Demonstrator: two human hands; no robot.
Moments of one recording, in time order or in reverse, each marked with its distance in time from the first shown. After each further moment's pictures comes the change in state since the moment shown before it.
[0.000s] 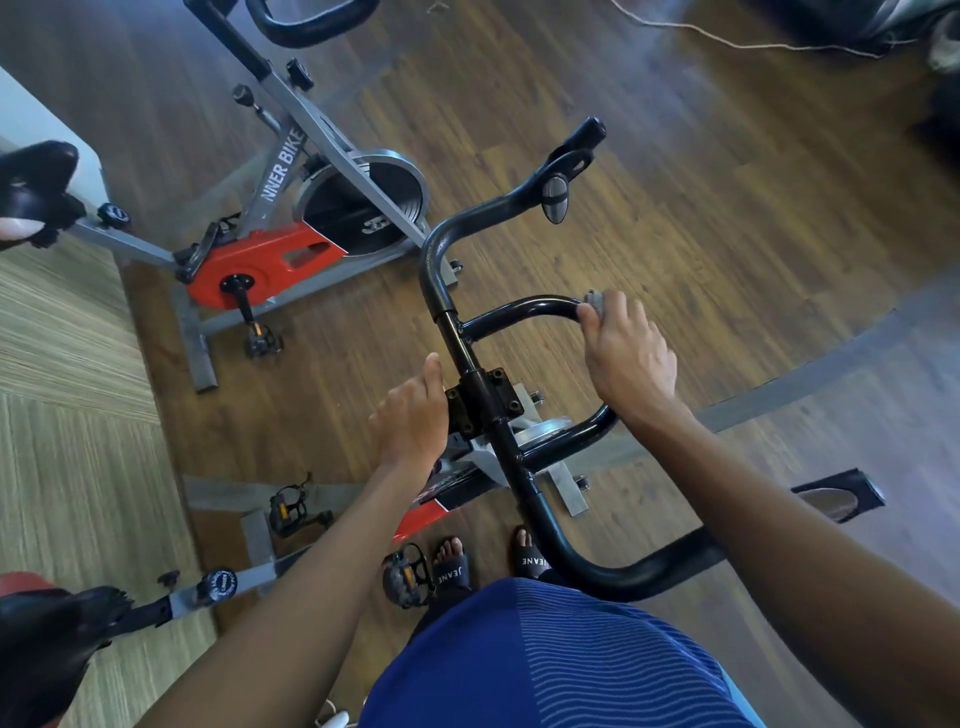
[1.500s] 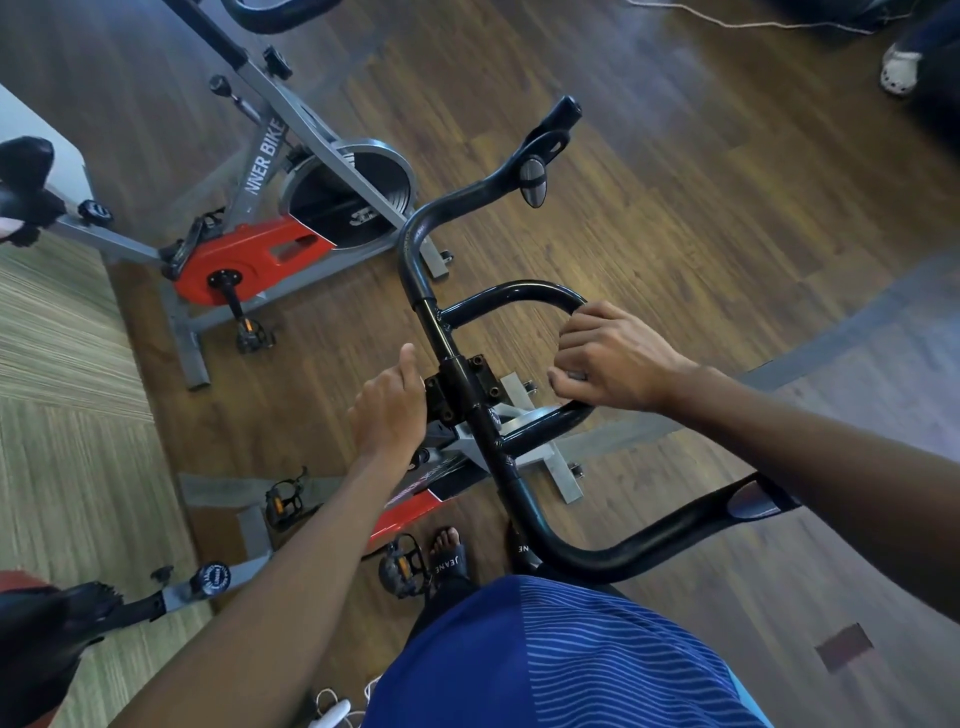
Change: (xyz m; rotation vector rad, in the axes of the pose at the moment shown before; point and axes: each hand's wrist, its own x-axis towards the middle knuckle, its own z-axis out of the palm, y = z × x) left_hand -0.002 0.001 0.000 0.003 0.061 -0.009; right_hand 0.012 0.043 -0.012 -0.252 -0.026 -1.127
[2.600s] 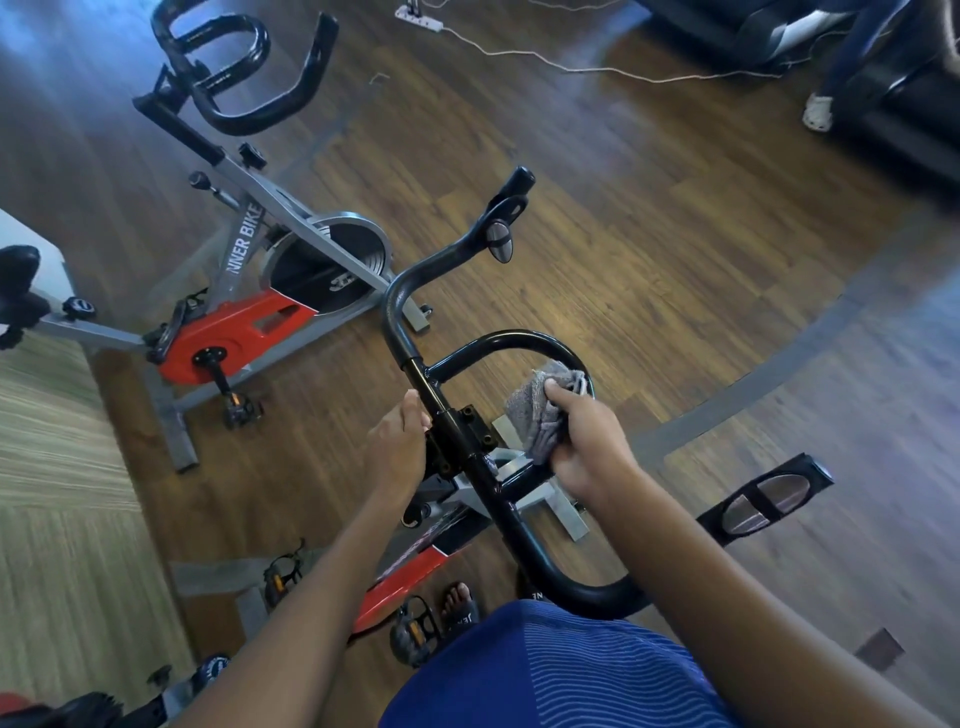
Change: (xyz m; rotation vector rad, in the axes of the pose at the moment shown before) left_hand 0.012 0.015 -0.008 -0.162 -0.186 -0.004; right_hand 0.035 -0.095 -0.037 2.076 0.724 1.641
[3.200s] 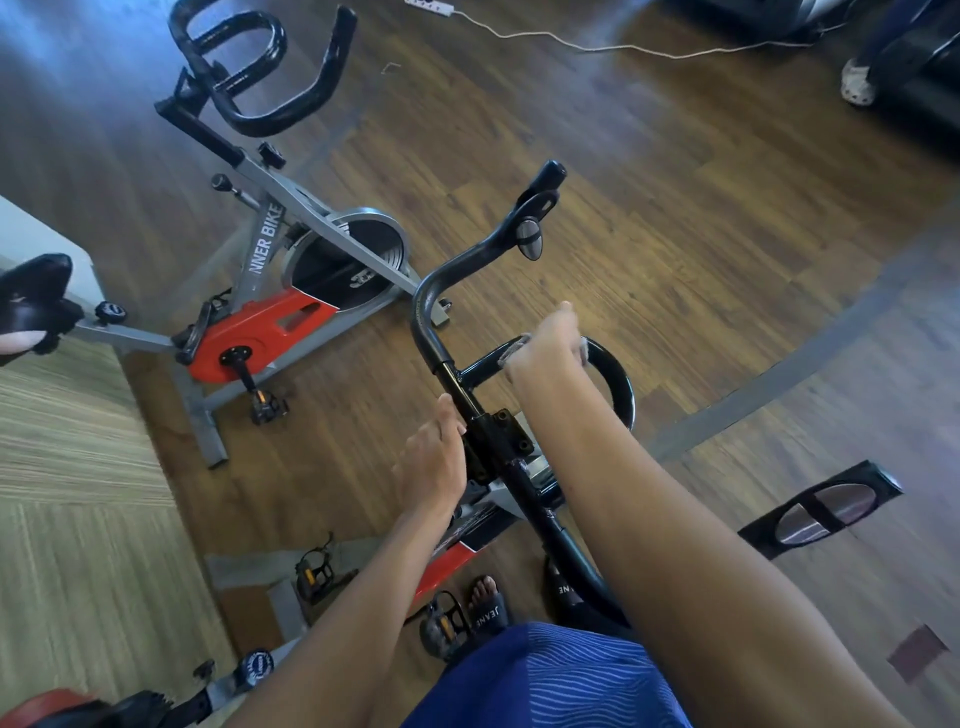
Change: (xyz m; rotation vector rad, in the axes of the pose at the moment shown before) left_hand -0.001 -0.004 0.004 0.079 -0.012 -0.015; right_hand 0.052 -0.008 0.099 0.041 0.303 0.002
